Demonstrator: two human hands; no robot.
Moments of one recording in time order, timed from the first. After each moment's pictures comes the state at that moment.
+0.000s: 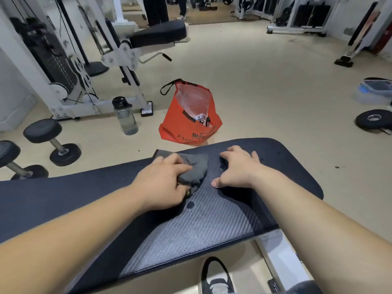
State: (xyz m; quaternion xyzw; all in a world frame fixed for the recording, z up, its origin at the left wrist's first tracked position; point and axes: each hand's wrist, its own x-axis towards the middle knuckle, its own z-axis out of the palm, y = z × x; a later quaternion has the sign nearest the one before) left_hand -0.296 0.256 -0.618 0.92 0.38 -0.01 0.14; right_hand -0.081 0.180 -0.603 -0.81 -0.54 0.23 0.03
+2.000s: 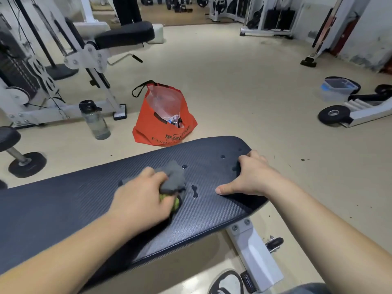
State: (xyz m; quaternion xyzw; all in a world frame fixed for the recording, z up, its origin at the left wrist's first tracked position) left_hand -0.254 0.184 -0.614 0.89 0.45 0.04 0.10; right_hand -0.002 0.096 -0.598 -0.87 -0.43 0.23 0.02
